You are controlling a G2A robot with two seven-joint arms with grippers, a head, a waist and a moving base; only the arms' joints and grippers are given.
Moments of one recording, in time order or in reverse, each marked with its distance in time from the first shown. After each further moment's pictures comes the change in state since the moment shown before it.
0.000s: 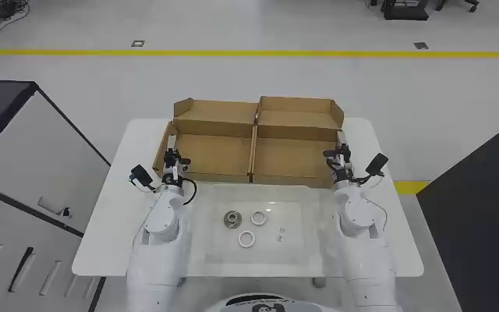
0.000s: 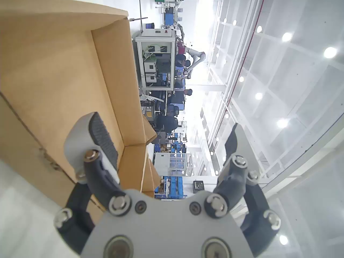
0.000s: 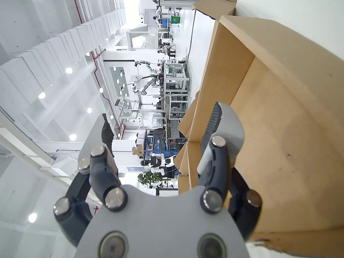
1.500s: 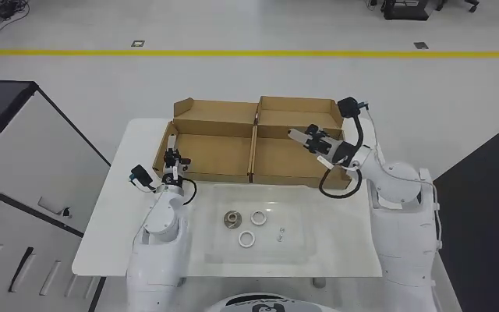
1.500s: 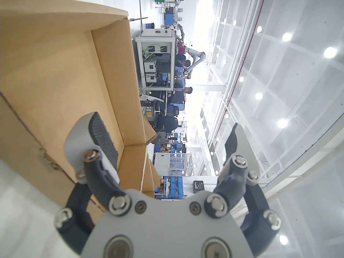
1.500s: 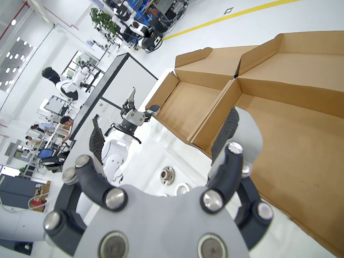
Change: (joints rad) left arm 0.000 0.000 0.000 0.000 0.000 0.000 0.000; right arm 0.185 0.144 0.031 -0.304 -0.423 -0.159 1.032
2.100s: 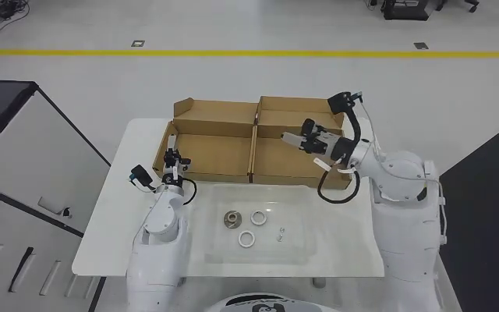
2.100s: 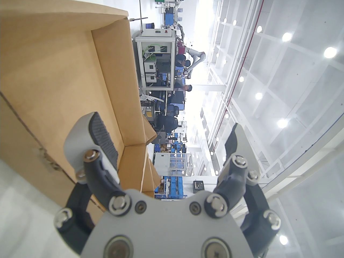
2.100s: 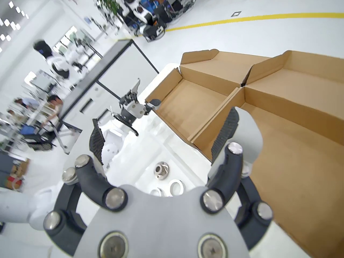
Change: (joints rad) left arm 0.000 0.000 0.000 0.000 0.000 0.000 0.000; right arm 0.074 0.022 -0.039 -0.067 -0.104 -0.077 0.133
